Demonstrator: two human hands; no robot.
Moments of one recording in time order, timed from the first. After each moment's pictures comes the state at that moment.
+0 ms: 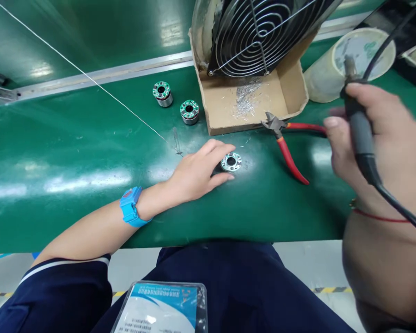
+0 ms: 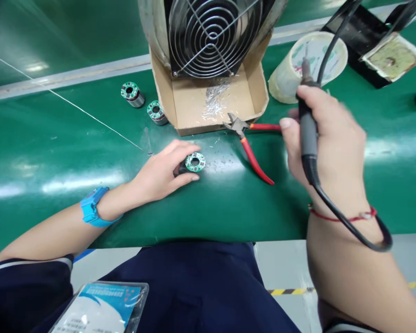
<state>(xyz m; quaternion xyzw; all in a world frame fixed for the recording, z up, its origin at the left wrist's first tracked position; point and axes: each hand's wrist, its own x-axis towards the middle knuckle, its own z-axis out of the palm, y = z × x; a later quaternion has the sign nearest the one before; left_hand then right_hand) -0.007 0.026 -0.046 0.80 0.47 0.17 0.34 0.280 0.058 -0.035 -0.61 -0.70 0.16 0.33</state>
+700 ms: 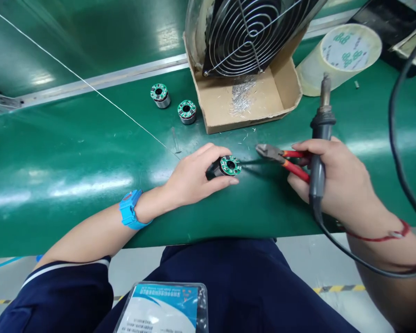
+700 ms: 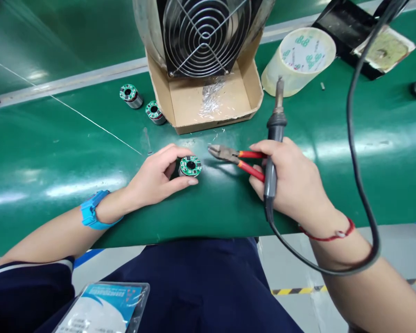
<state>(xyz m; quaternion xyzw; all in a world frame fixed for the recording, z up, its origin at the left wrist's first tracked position) -0.009 0.018 -0.040 0.79 0.44 0.26 0.34 0.280 0.023 -0.052 -0.49 -0.85 0.02 0.18</state>
